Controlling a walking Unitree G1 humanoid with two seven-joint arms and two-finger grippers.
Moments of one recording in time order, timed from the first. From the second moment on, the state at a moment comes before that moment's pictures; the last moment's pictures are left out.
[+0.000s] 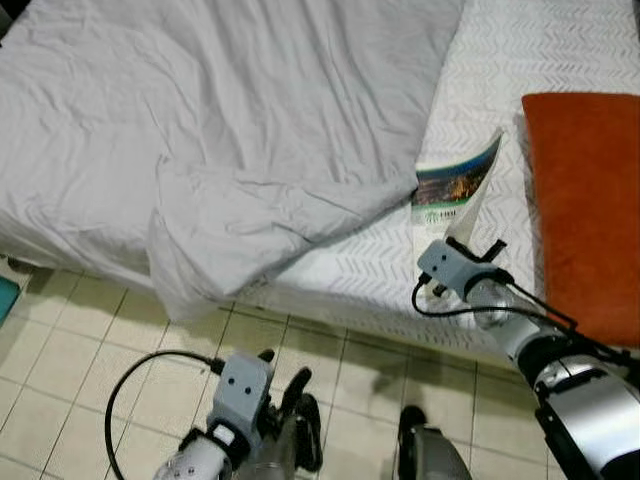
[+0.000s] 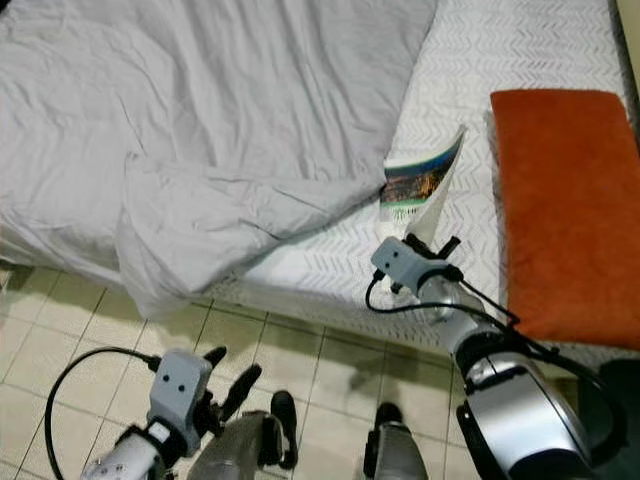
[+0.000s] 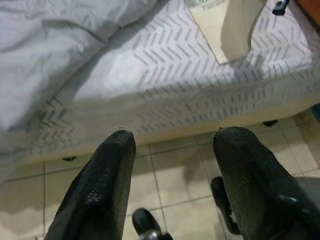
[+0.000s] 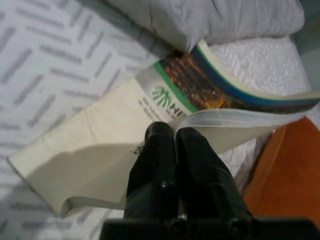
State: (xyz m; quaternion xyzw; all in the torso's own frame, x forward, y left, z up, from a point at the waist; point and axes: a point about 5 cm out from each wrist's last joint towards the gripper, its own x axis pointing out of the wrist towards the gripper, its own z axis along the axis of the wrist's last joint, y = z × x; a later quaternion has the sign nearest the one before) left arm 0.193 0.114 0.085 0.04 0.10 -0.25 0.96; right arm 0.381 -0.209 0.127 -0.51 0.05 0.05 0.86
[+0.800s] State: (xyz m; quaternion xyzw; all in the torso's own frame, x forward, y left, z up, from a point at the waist) left arm 0.206 0.092 0.086 0.02 0.05 -0.33 0.94; right arm 0.381 -0.243 0.134 -0.16 0.12 -0.08 0.98
